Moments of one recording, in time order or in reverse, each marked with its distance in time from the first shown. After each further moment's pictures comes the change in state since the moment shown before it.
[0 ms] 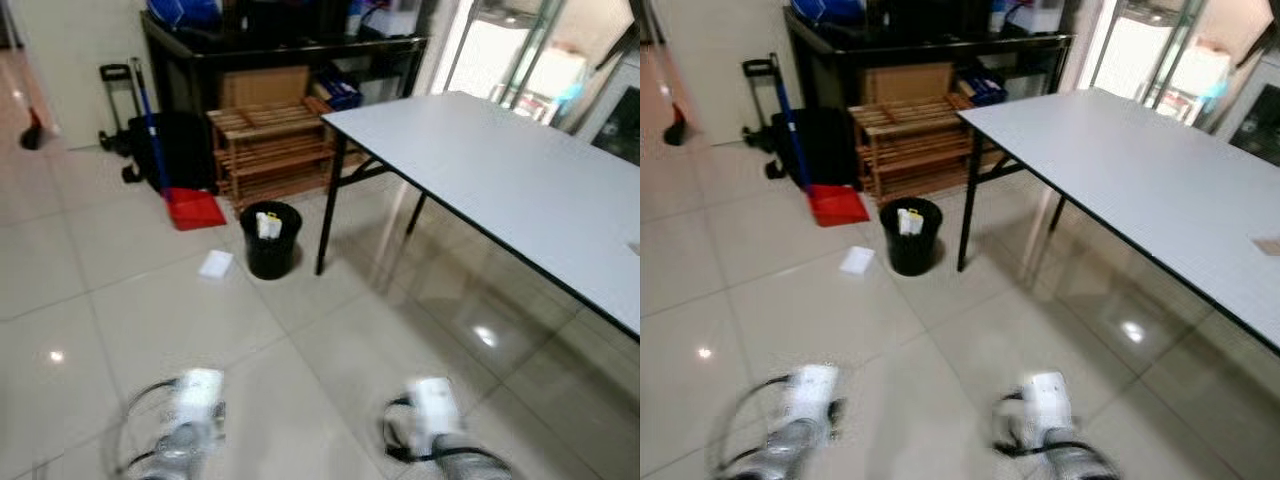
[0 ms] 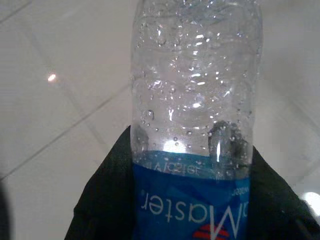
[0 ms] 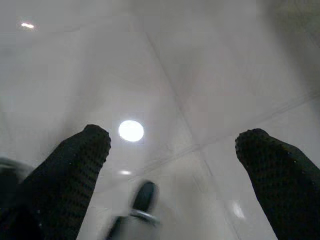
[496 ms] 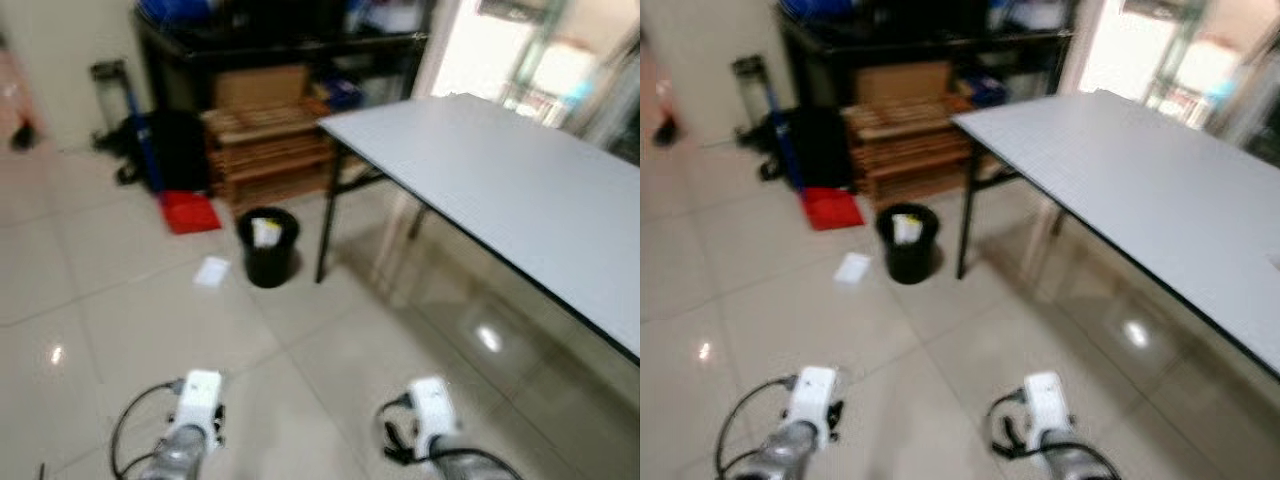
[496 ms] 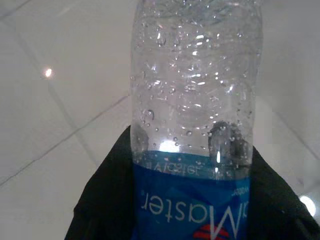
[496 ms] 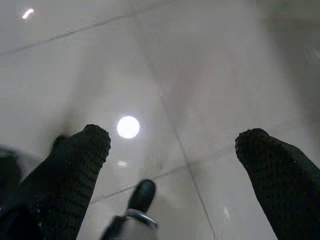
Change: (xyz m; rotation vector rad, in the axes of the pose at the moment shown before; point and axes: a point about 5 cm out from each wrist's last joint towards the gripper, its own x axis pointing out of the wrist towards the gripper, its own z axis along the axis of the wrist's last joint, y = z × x) left arm 0.000 -0.012 0.001 -0.009 -0.006 -0.029; right arm -0.002 -0.007 -0.003 -0.030 0.015 -0.009
